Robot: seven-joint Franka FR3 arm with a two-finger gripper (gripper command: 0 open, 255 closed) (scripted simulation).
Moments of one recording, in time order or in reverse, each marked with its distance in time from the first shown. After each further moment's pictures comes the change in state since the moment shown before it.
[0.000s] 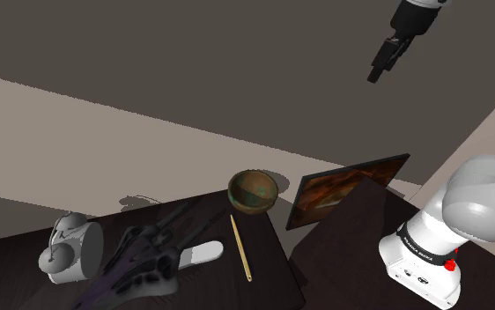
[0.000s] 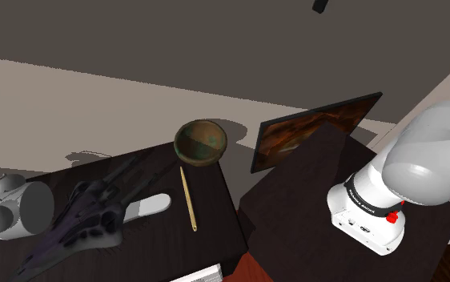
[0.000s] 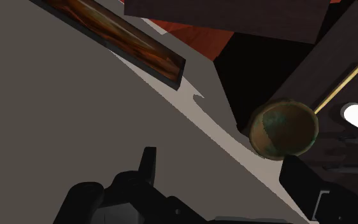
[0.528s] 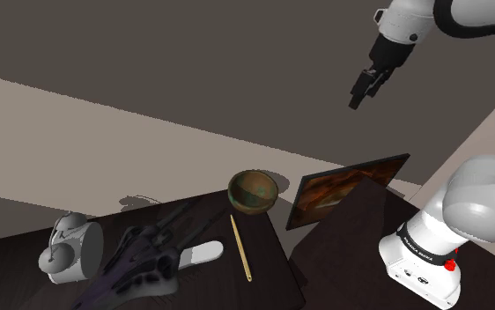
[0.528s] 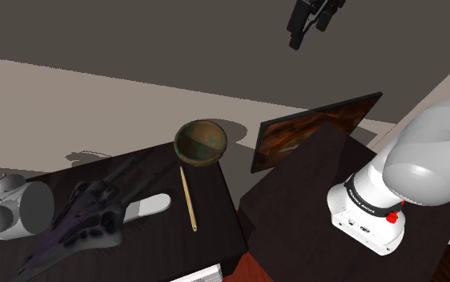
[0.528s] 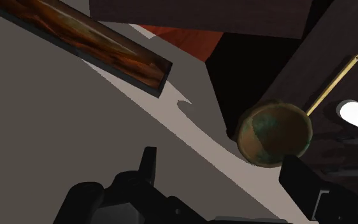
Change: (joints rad) arm 0.012 -0.037 0.083 -0.171 0.068 0.116 0.139
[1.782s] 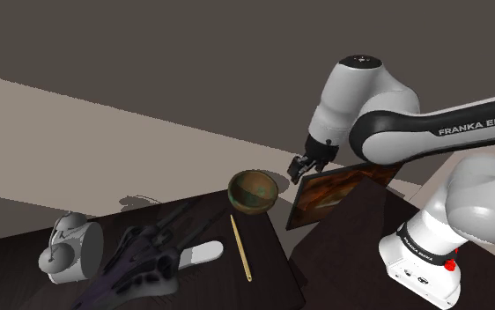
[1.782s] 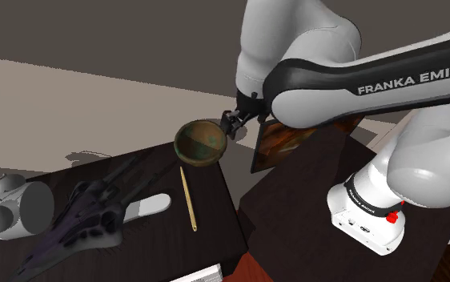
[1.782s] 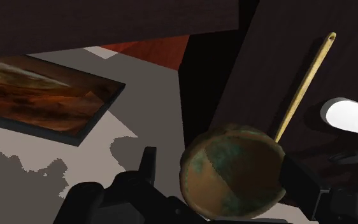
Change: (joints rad) arm 0.087 0.257 0.352 -0.307 0.257 0.548 0.457
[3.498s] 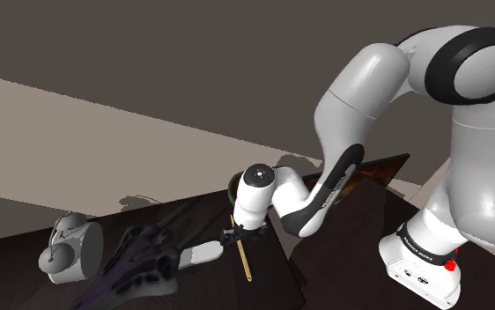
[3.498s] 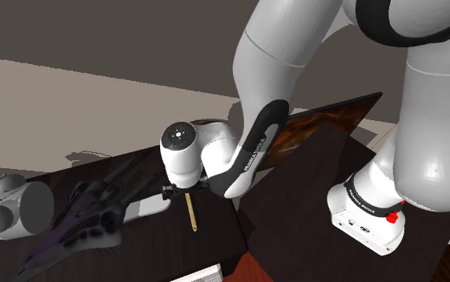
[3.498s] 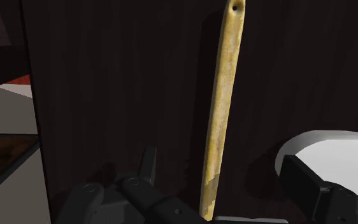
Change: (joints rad) arm 0.165 1.084 0.015 0.416 -0.806 0.571 1.102
